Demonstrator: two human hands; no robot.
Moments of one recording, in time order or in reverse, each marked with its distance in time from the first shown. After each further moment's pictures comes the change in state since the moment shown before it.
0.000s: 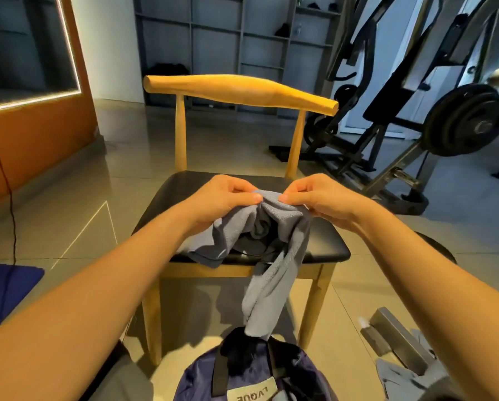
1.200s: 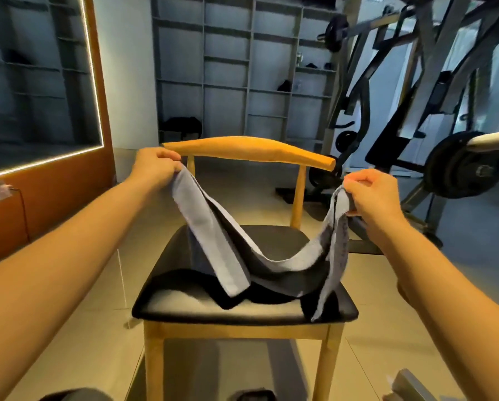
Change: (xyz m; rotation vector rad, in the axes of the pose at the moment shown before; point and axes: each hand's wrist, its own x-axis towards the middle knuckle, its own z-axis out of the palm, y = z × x) left_hand 0.033 0.089 -0.138 0.161 0.799 -0.050; right_hand 0.014 -0.040 -0.082 0.172 0.889 -0.092
